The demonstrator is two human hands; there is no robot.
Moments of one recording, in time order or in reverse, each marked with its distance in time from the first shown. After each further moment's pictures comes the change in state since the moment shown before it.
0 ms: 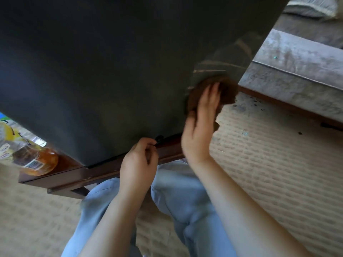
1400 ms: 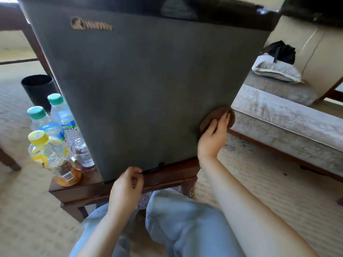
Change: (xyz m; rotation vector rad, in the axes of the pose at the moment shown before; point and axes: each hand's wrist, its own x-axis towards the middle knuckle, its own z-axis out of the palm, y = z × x) left_hand -0.030 0.004 -0.064 -0.032 0.061 -0.078; right_hand 0.074 -0.038 -0.041 0.096 0.258 0.340
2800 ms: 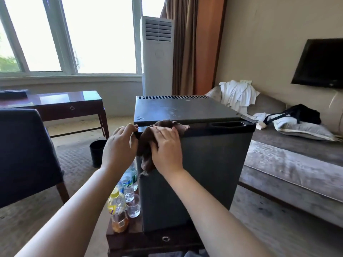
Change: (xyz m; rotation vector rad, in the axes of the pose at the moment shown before) left_hand 0.062 0.188 -0.267 0.341 0.559 0.546; right_hand -0.051 -0.285 0.038 -0.062 -0.458 -0.841
